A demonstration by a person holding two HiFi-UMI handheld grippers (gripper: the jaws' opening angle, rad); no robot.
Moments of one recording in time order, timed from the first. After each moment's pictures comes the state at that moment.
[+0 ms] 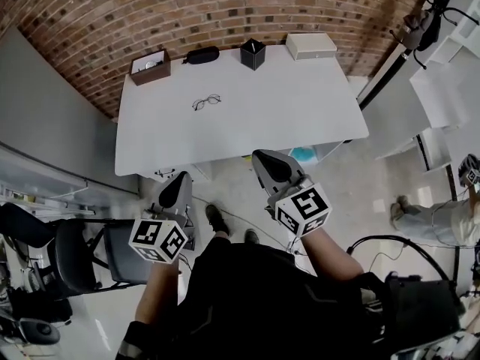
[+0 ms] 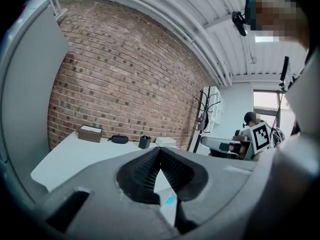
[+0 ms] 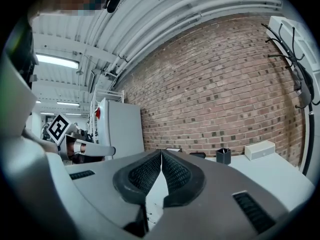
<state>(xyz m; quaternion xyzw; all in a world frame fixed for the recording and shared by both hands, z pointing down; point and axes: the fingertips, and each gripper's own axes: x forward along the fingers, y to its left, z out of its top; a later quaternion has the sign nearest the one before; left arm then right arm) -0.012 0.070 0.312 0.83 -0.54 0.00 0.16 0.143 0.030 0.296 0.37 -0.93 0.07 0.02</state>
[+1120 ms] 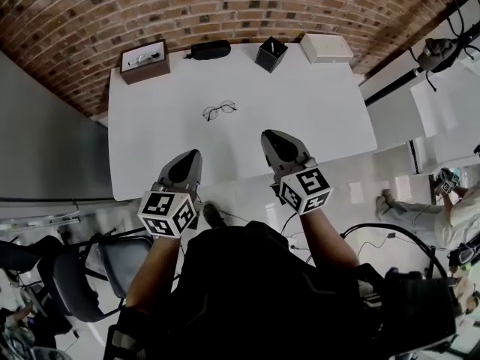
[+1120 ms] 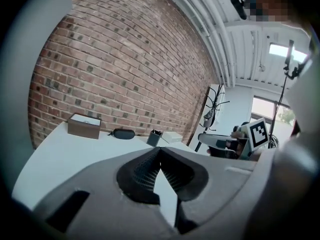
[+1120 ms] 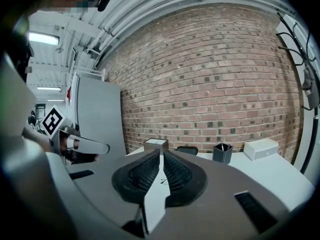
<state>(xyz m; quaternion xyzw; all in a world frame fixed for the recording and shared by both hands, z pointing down) -0.113 -0.118 0.379 0.85 -0.48 0.02 0.22 0.042 -0.152 0.352 0.44 -0.89 0.08 0.10</state>
